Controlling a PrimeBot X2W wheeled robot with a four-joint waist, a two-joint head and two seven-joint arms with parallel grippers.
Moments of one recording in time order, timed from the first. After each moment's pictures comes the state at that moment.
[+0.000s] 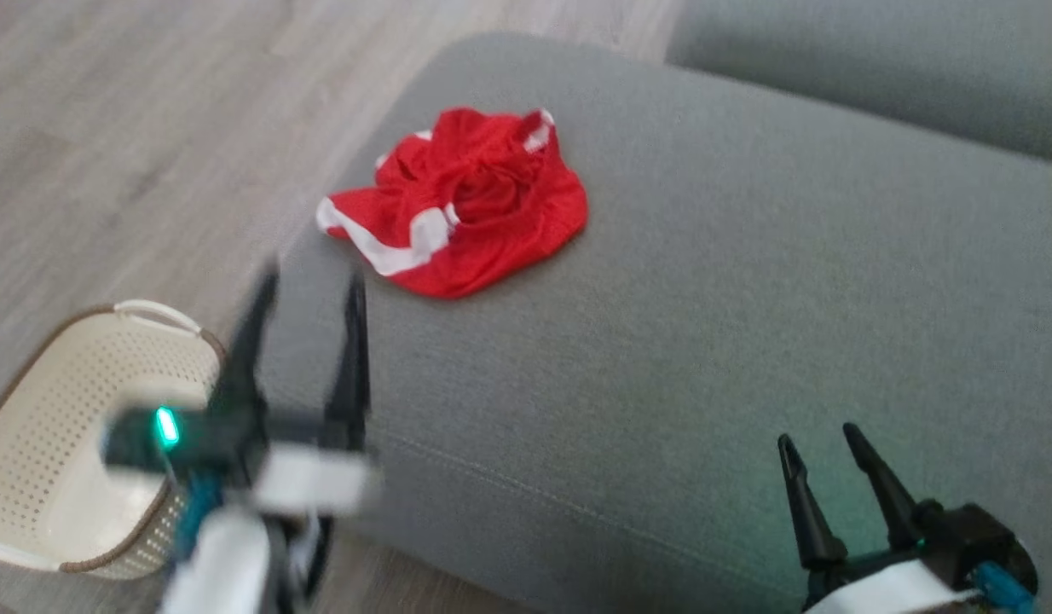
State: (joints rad) left arm -0.01 0.08 -0.25 -0.08 -0.03 0.10 -0.26; right arm 0.19 -0.04 0.01 0.07 0.14 0.13 -0.26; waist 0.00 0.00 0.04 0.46
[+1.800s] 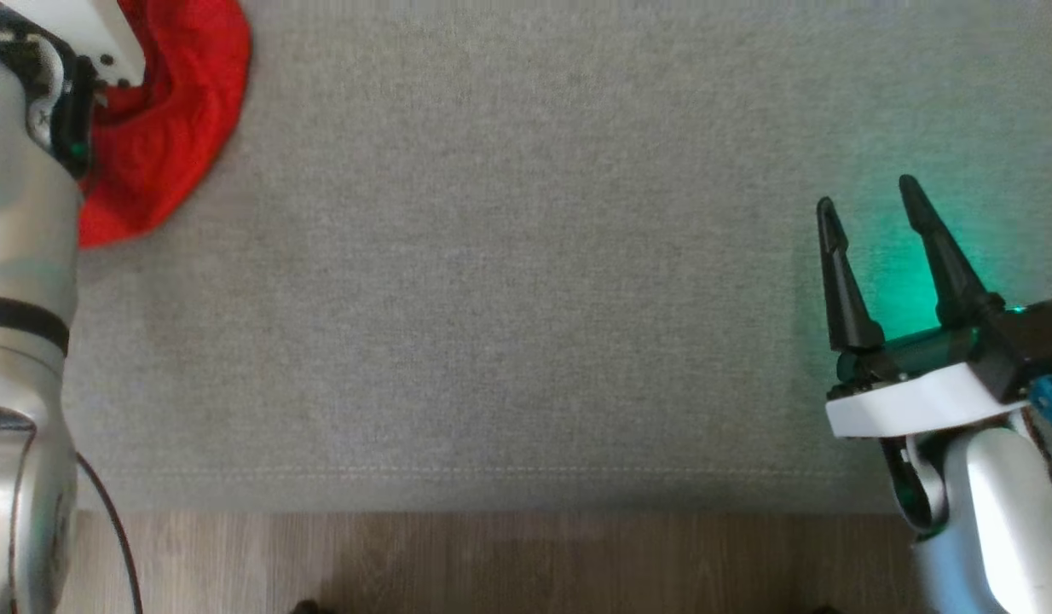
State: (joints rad) left arm -1.22 0.25 -0.23 1.18 -0.22 -0.10 -0.18; right arm -0.20 -0.09 -0.02 0.02 0.05 0.13 -0.26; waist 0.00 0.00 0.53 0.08
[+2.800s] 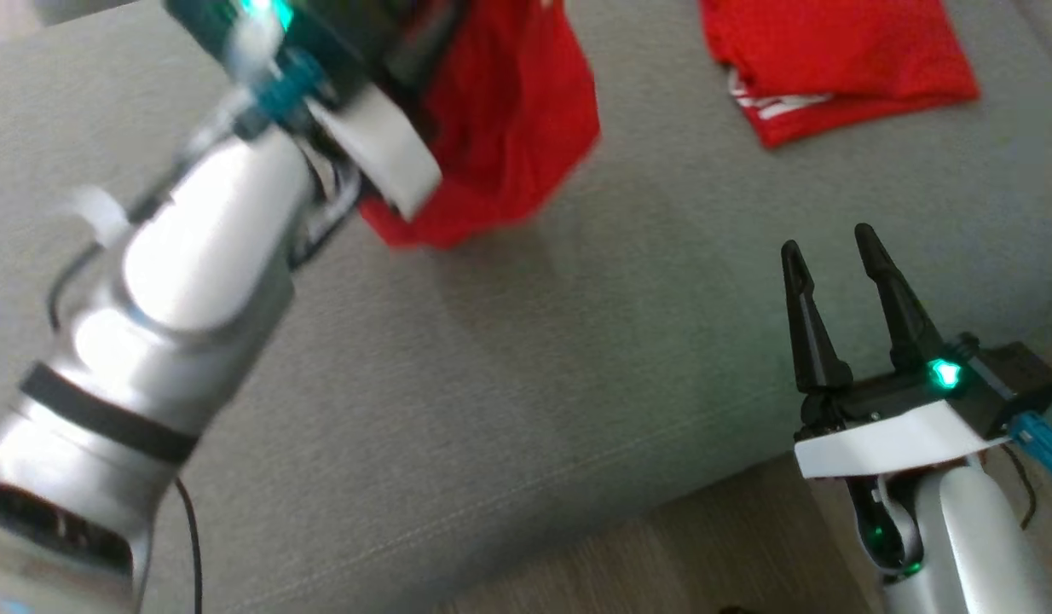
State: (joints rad) left arm -1.03 0.27 -0.79 0.49 -0.30 -0.13 -0.26; right arm -0.13 -0.06 0.04 0.02 0.19 0.13 -0.26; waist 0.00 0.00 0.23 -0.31
